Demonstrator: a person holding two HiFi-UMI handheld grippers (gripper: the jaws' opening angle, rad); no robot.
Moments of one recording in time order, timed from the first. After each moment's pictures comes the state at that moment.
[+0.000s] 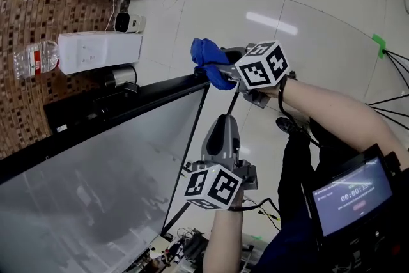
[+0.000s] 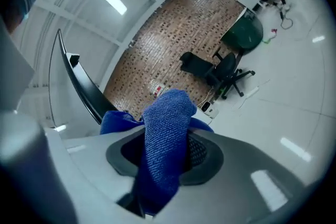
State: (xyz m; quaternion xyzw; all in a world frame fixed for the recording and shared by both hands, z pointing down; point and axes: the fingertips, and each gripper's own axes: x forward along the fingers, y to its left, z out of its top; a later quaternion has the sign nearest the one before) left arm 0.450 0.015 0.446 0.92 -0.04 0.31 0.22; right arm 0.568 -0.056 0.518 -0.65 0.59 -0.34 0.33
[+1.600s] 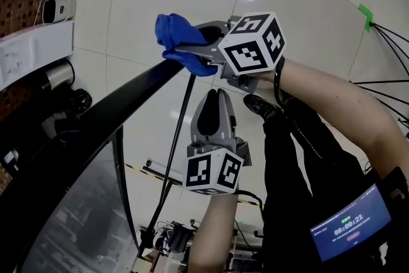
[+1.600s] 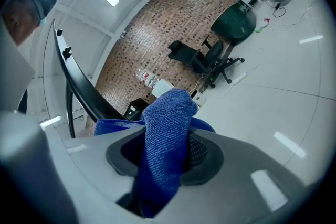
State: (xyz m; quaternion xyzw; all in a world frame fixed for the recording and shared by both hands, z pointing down) left arm 0.466 0.030 0.685 0.92 0.00 0.33 0.22; right arm 0.565 -0.047 0.706 -0.65 0.59 -0.37 0.29
